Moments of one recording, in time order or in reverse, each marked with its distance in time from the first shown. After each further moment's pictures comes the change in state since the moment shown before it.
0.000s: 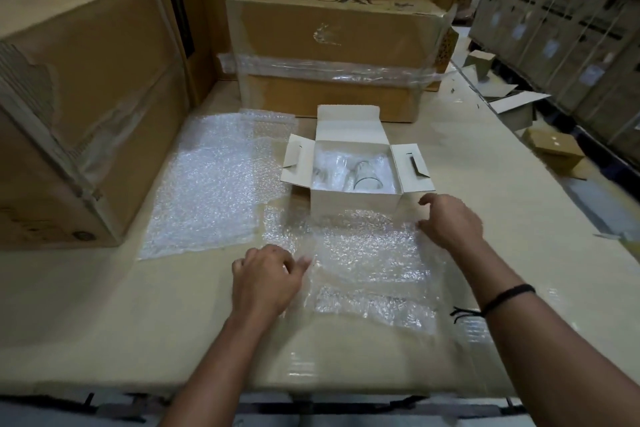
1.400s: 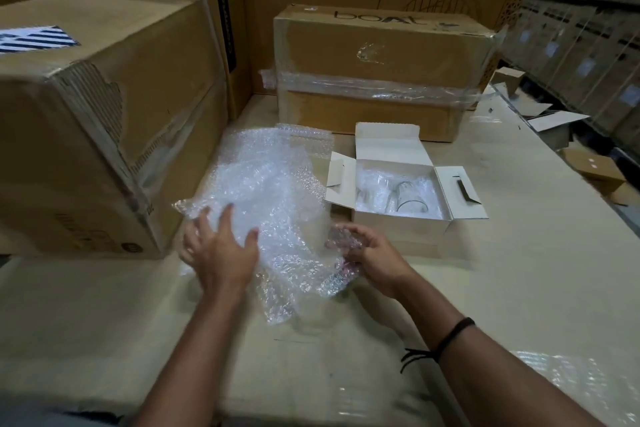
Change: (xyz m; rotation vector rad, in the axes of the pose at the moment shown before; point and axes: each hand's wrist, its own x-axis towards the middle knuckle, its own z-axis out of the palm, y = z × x) left_hand 0.069 -0.107 -0.039 -0.029 0.458 -0.305; right_hand -0.043 -0.160 0.065 1.405 -0.570 -0.204
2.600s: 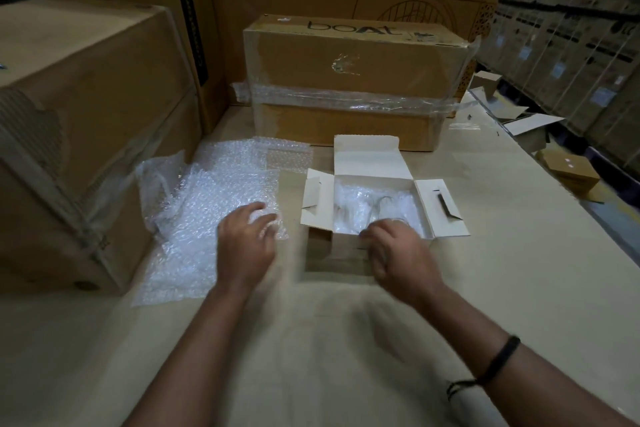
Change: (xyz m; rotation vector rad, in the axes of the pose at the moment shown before) left_hand 0.031 0.065 0.034 -0.208 -0.015 0.498; right_hand -0.010 -0.038 -0.066 -1.318 0.366 -0.748
